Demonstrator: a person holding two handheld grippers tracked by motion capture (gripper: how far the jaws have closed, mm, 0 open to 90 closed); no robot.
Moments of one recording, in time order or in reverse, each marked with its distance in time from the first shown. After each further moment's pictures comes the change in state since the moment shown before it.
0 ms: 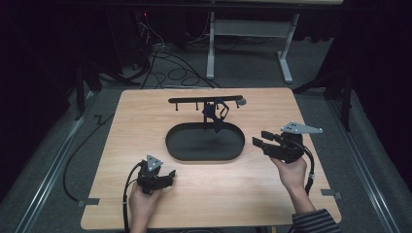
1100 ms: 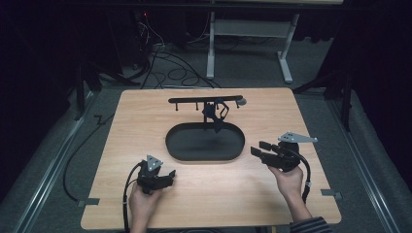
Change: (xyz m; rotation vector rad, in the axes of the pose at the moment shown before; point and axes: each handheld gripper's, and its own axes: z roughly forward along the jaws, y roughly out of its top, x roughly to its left) left arm 0.000 0.000 0.000 0.002 0.000 0.001; right arm -0.004 -0.034 0.011 0.044 0.023 0.066
